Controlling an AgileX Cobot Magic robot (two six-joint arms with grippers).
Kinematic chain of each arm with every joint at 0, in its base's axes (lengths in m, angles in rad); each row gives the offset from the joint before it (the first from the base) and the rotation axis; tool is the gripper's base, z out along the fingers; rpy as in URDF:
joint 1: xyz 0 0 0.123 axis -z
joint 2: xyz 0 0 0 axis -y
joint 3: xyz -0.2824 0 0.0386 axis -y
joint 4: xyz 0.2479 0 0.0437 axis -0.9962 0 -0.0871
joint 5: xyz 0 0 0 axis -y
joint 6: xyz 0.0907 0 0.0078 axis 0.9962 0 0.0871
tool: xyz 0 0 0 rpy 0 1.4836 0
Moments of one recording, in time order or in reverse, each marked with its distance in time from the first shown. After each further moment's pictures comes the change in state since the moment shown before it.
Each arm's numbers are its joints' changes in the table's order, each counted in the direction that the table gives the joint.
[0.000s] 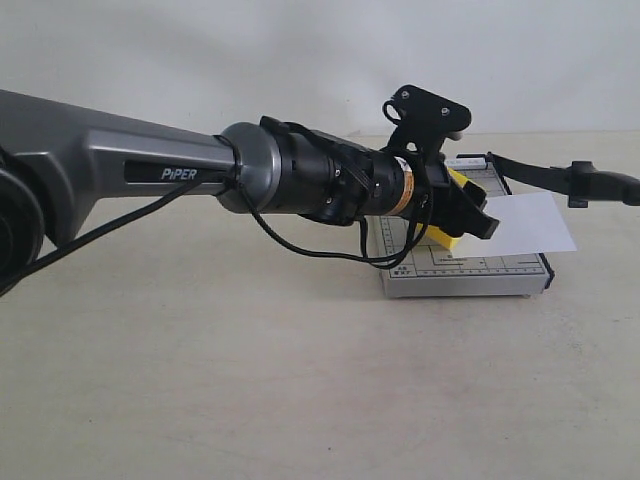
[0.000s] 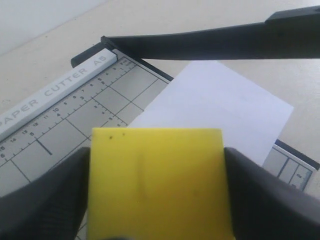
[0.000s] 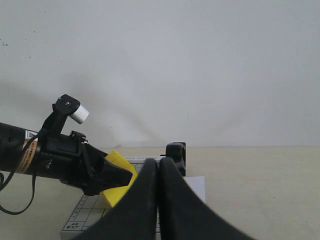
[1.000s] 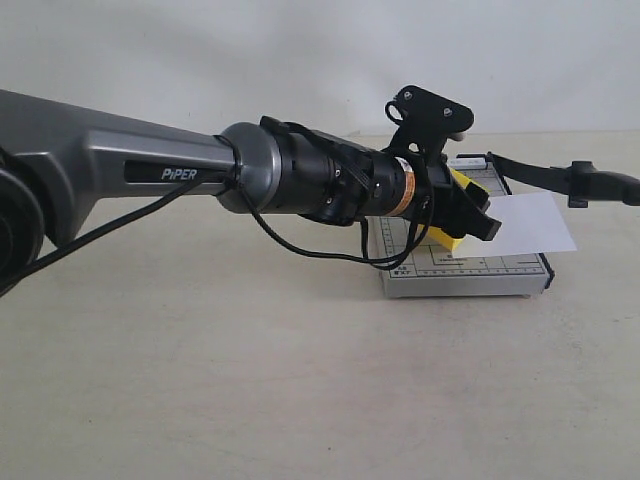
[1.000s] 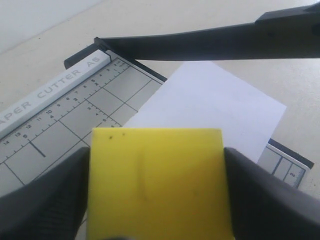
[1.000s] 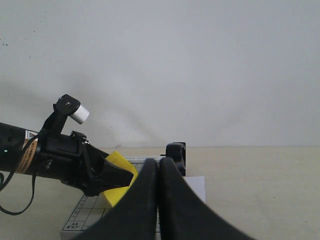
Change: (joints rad) left arm 0.000 0.000 0.000 0.000 0.014 0.006; right arm 0.000 0.000 0.000 0.000 0.000 0.000
